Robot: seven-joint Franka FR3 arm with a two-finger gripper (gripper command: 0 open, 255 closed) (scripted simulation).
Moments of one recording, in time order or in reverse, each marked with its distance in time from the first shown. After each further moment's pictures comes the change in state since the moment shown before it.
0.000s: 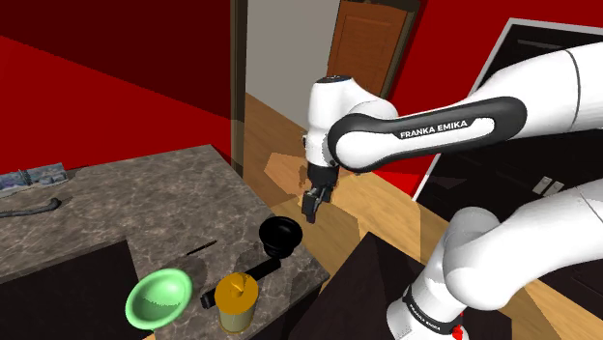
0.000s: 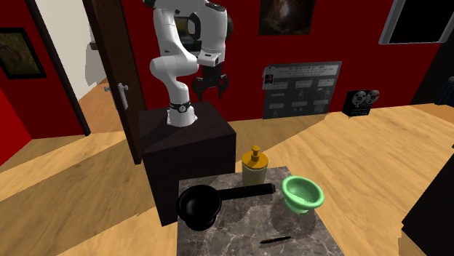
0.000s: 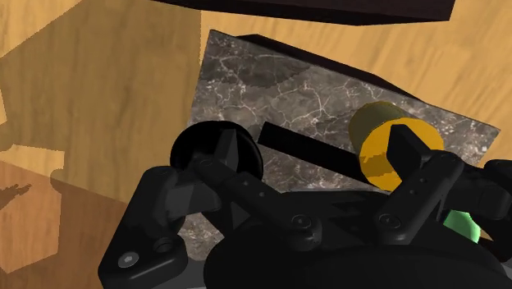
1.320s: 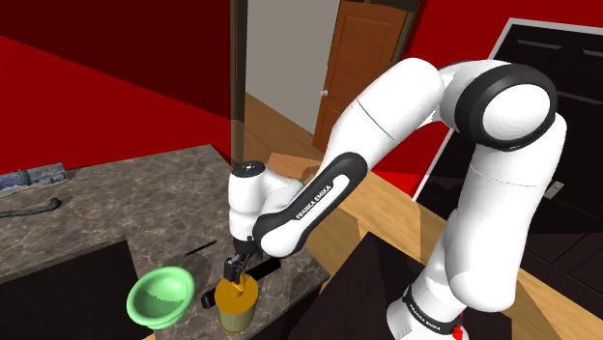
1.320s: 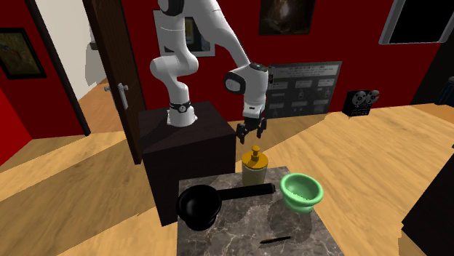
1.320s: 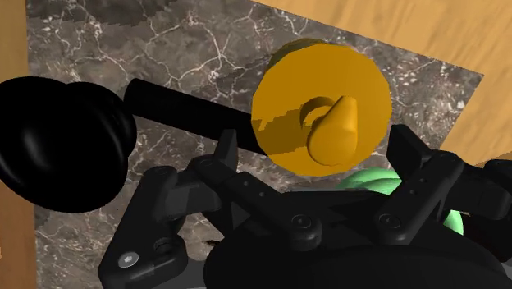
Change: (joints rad) arm 0.085 0.756 0.153 0.209 -0.138 0.596 0.382
